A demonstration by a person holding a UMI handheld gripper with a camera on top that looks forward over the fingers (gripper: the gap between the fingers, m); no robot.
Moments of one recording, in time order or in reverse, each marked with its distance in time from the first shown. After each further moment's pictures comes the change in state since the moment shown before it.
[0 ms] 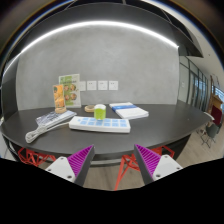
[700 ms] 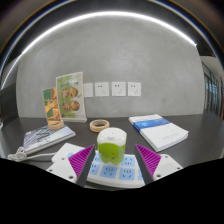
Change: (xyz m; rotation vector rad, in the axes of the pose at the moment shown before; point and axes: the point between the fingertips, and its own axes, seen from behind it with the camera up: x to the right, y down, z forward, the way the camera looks) arm 0.023 -0.097 0.310 0.096 -0.181 -0.012
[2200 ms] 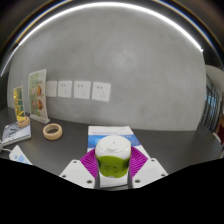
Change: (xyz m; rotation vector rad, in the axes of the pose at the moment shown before) arm 0.205 -0.053 0.113 -0.057 0.075 -0.135
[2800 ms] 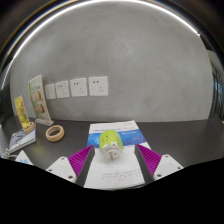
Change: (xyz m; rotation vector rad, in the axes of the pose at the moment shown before) arm 0.009 0.012 0.028 -0.086 -0.147 0.106
